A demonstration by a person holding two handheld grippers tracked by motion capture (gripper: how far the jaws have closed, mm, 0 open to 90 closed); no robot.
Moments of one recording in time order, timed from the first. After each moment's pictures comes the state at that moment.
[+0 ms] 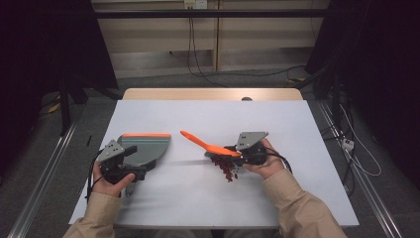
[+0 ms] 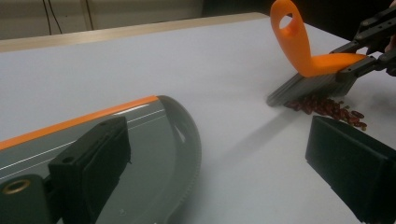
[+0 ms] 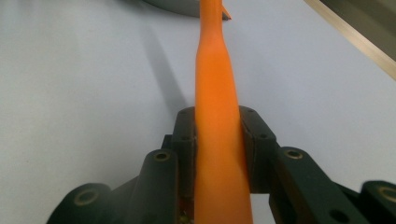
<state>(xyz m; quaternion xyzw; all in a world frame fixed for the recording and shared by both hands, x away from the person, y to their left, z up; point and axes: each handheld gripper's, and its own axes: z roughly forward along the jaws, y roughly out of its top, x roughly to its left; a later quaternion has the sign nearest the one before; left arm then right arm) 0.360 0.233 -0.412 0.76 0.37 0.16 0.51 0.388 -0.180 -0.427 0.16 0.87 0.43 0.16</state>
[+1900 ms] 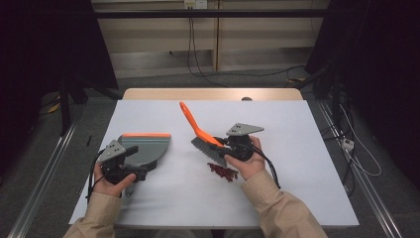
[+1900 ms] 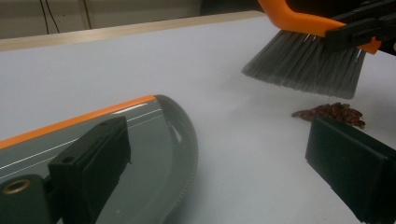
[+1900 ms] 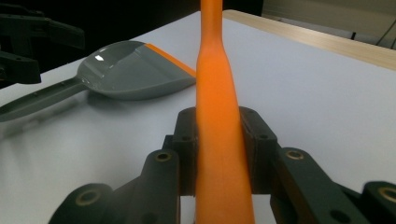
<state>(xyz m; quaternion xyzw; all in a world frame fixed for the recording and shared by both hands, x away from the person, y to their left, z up) 0.360 0.231 -0.412 0.76 0.37 0.15 0.51 0.385 -0.137 -0.407 0.35 0.77 0.51 0.14</state>
